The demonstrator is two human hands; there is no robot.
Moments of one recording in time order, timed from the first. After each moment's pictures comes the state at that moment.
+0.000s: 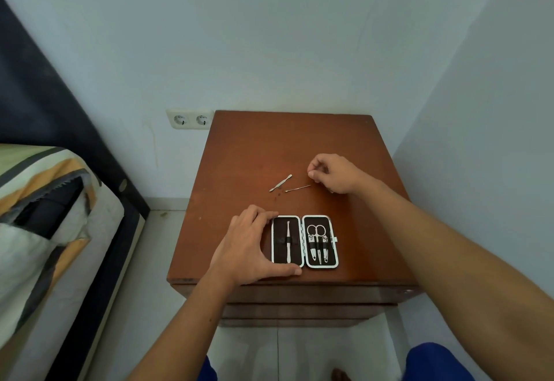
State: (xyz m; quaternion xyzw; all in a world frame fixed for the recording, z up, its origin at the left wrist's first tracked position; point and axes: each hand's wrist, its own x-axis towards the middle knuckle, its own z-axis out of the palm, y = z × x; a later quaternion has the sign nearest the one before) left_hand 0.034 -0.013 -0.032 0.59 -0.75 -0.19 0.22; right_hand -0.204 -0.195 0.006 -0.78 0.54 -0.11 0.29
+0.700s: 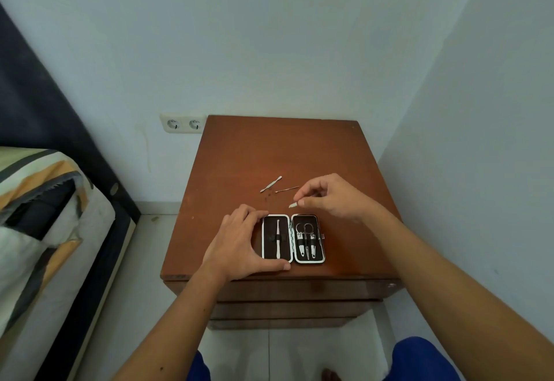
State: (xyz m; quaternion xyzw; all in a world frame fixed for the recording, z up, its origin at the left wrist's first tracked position) left_hand 0.032 -0.011 -0.029 0.60 -0.75 -0.20 0.19; right_hand -0.218 -0.115 0.030 -0.74 0.48 -0.18 0.45
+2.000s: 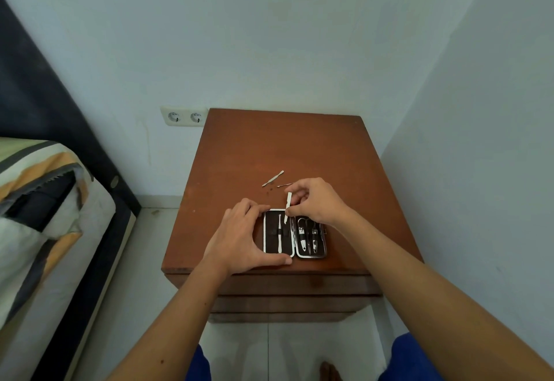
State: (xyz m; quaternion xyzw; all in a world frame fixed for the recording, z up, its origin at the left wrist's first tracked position) left_hand 0.032 -0.012 -0.031 0.60 -0.75 -0.19 0.20; right_hand -0.176 -0.106 0.004 -0.71 0.58 -0.16 0.36
